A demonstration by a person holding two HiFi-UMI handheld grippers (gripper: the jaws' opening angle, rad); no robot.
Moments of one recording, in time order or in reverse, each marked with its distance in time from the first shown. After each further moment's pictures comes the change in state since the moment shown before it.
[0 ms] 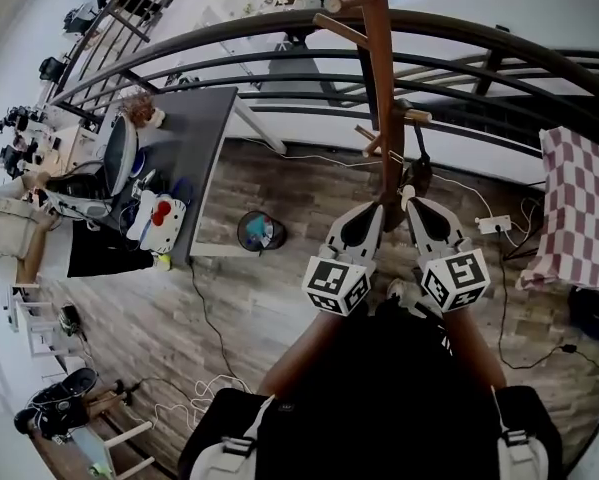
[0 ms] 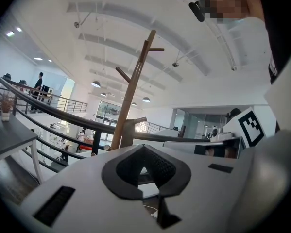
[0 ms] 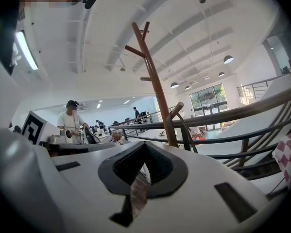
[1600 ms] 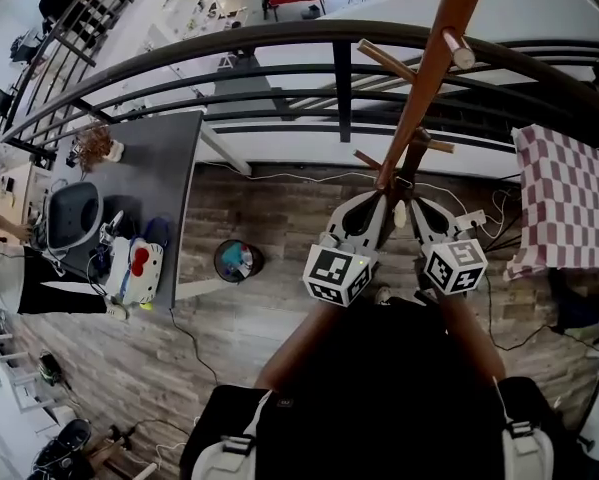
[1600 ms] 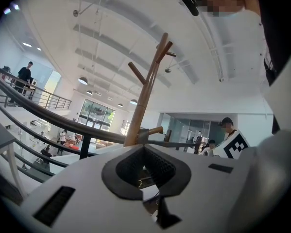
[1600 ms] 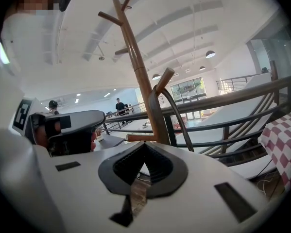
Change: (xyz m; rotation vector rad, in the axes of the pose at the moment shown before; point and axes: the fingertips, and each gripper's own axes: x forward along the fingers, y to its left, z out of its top) left arm 0.046 0.063 0.031 -0.019 -0.030 -0.211; right arm 0.069 -0.043 -0.036 0.101 0.096 -0.231
